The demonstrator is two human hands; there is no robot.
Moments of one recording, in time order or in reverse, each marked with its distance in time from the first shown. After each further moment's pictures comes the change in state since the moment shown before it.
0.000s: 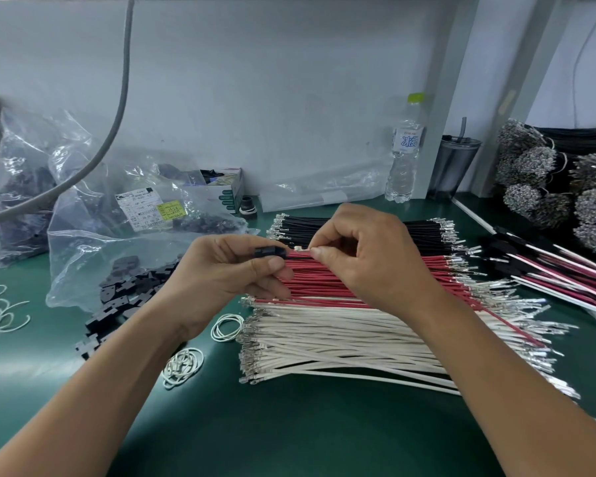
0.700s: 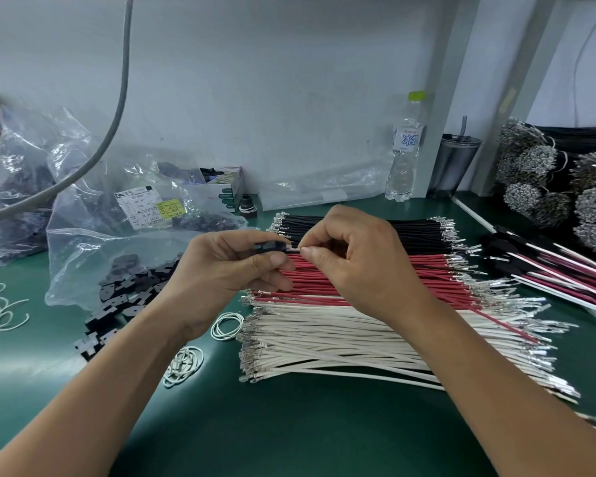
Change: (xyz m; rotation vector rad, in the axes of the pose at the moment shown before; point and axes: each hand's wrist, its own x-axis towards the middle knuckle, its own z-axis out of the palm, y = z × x) left_hand 0.000 -0.002 0.004 -0.056 0.043 0.067; right_hand -0.002 -0.004 0.012 0.068 0.035 -0.022
